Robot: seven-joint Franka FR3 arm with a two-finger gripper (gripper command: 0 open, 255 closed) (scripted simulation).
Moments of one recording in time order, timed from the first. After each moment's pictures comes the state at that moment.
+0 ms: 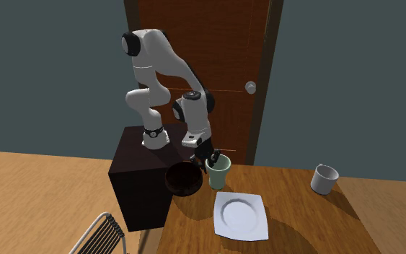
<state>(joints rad) 0.16 0.04 0.33 -2.33 0.13 2.56 0.29</state>
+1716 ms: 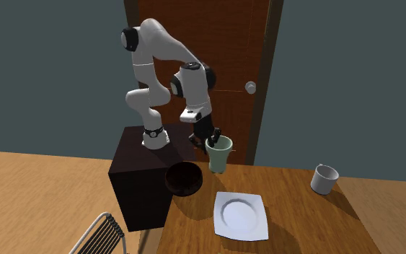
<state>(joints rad) 0.16 -0.11 0.32 -2.21 0.16 2.28 0.28</state>
